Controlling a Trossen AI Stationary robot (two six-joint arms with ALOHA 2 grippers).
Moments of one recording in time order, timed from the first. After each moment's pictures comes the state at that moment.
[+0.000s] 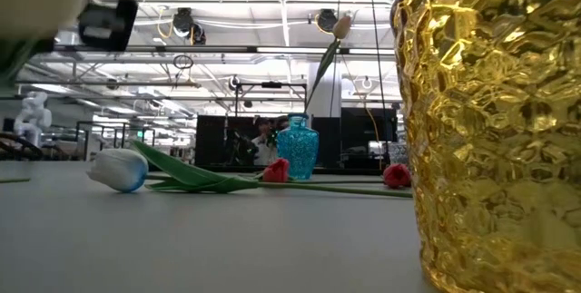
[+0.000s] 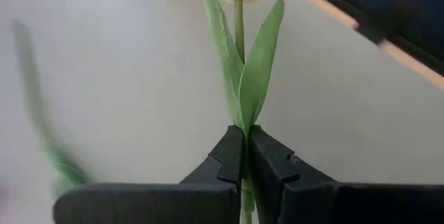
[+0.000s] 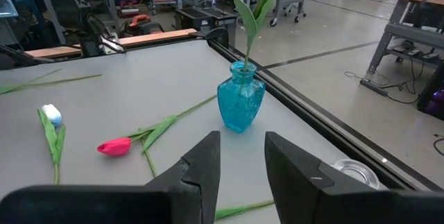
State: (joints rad) left arm -0.66 1.39 0.67 -0.08 -0.07 0.16; right arm 0.10 0.41 0.44 -0.32 0.57 0.19
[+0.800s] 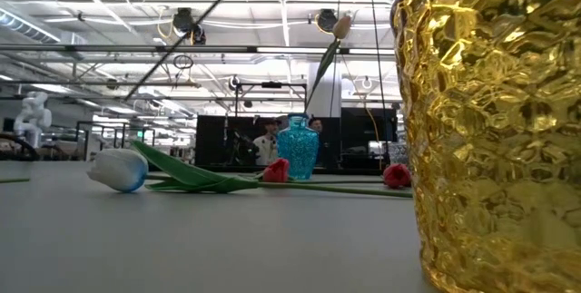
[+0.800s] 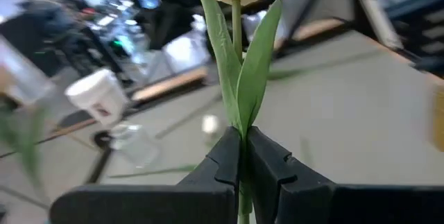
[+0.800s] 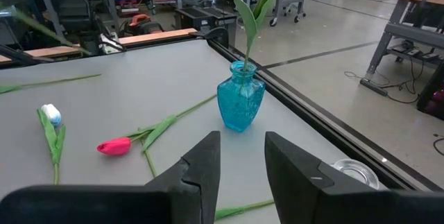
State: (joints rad) left arm -0.27 1.14 0.67 0.28 -0.29 0.33; right arm 0.10 0.41 0.44 -0.32 0.57 0.19
